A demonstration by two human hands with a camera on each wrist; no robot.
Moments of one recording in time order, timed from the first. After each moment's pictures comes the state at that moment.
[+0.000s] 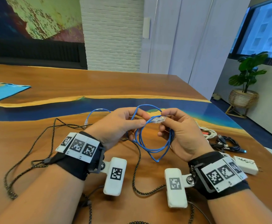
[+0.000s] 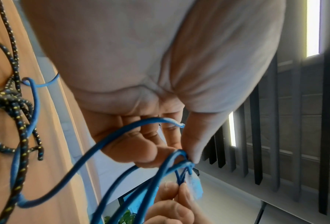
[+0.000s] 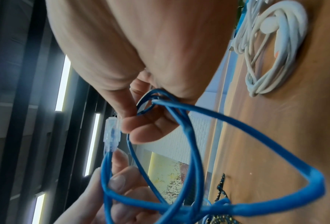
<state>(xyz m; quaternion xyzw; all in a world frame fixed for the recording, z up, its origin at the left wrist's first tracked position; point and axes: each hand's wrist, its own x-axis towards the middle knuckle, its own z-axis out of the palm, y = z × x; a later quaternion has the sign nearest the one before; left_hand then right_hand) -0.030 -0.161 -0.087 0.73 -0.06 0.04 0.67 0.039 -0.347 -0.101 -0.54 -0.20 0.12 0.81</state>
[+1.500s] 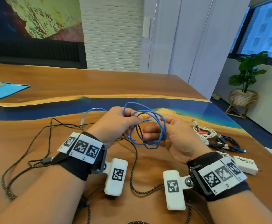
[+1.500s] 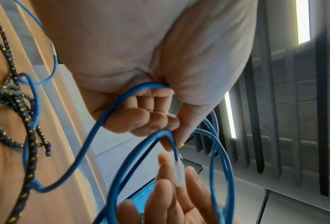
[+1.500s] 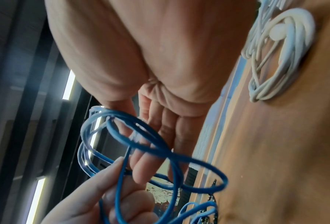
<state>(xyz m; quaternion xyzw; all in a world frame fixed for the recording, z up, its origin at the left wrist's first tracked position) -0.018 -0.156 -0.096 0.77 0.01 0.11 0.63 0.029 -0.344 -0.099 -0.63 -0.20 0.20 0.72</state>
